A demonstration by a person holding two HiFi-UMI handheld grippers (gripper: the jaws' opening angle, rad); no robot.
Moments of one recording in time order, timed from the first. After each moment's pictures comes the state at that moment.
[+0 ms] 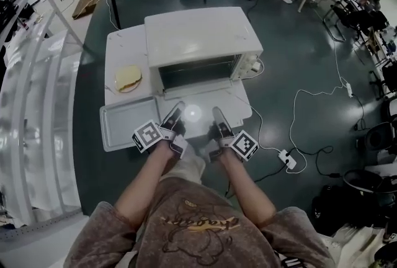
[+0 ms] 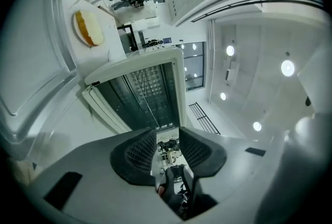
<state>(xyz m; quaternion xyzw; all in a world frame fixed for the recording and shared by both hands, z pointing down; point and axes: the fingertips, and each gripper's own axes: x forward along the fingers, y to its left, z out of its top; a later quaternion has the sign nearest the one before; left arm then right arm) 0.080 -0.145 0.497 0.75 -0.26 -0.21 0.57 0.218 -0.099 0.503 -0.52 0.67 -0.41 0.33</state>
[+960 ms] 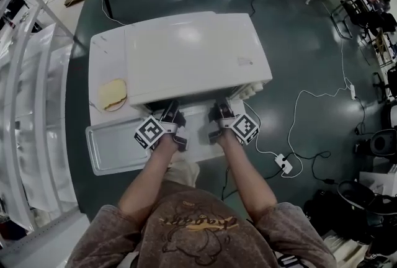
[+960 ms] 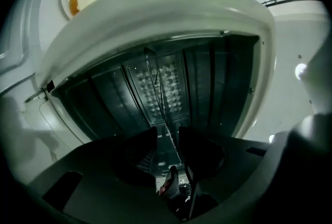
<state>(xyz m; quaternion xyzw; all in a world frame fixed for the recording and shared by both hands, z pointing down) 0.129 -0.284 0.550 0.70 -0.34 -0.24 0.58 0.294 -0.267 0.546 -0.54 0.62 -0.45 0.35</state>
